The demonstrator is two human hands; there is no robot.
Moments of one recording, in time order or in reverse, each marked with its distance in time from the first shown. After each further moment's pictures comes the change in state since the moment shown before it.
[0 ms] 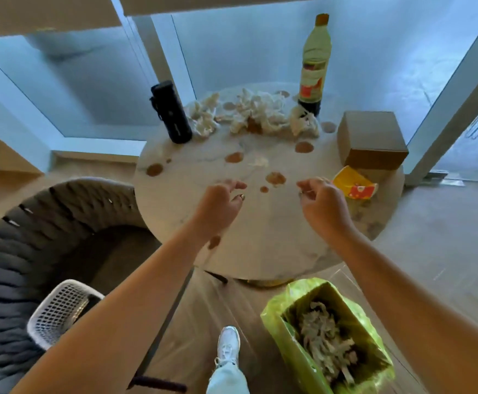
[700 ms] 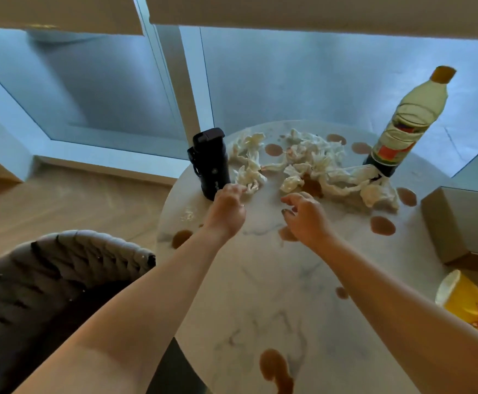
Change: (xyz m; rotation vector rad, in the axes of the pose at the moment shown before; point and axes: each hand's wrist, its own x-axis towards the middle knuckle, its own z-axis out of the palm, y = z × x) left_hand 0.241 -0.200 -0.036 0.000 0.017 -0.062; right_hand 0.231 -0.089 0.191 -0.124 -0.217 -0.044
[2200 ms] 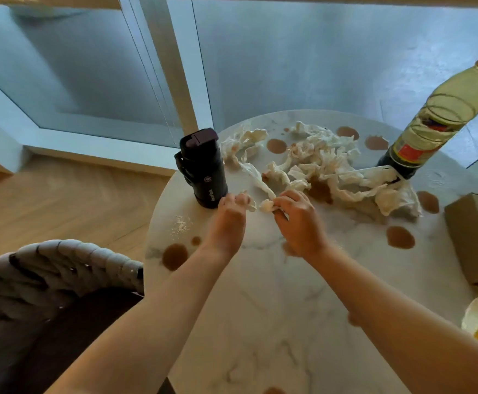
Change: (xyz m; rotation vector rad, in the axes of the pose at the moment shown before) left_hand 0.030 -0.026 0.046 0.268 0.098 0.171; right_hand 0.055 0.024 0.042 0.012 0.231 -0.375
